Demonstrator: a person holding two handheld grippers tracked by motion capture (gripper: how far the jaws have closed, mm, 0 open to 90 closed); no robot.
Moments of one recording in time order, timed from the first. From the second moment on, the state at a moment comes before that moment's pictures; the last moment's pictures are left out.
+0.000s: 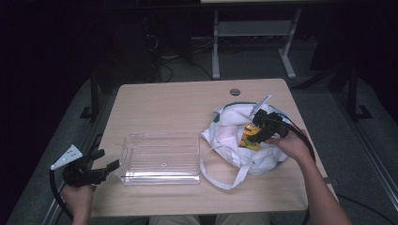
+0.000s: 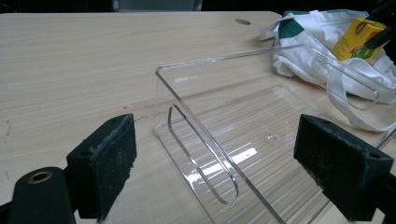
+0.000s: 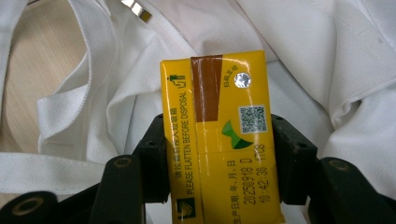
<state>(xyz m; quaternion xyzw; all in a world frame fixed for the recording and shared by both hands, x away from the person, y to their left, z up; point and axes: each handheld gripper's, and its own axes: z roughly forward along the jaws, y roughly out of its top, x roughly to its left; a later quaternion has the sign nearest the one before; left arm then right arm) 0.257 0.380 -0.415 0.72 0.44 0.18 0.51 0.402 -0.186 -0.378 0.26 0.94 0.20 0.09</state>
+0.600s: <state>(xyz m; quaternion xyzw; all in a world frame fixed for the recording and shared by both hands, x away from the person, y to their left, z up) 0.257 0.380 -0.415 0.71 0.44 0.18 0.51 0.403 -0.186 -0.367 0.27 0.94 0.21 0.10</state>
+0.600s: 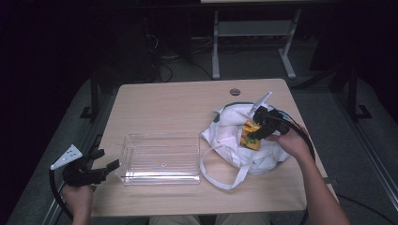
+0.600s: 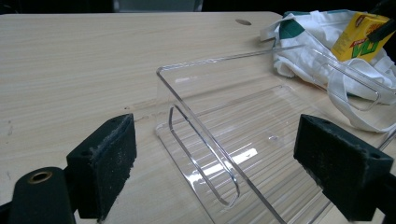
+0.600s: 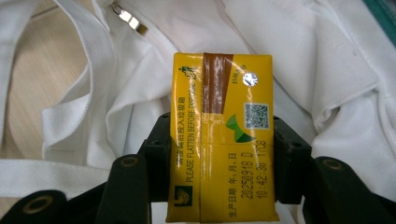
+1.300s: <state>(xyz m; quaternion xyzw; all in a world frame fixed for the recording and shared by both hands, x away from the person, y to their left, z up) 0.256 0.381 -0.414 0.71 0.44 0.18 0.52 0.387 -0.183 -0.319 0.24 0.94 0.23 0.11</state>
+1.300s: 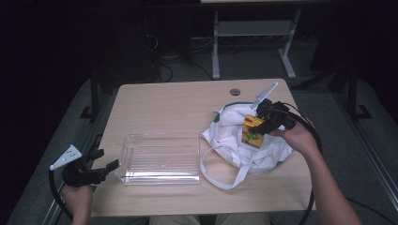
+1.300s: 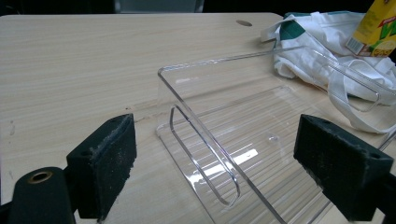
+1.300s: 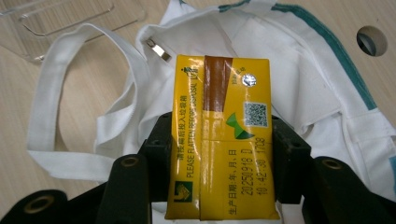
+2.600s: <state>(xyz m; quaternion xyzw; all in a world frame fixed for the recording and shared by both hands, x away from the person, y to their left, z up) 0.255 0.384 -0.414 0.71 0.44 0.19 0.52 0.354 -0.134 -0.278 0.17 0.95 0.27 0.09</state>
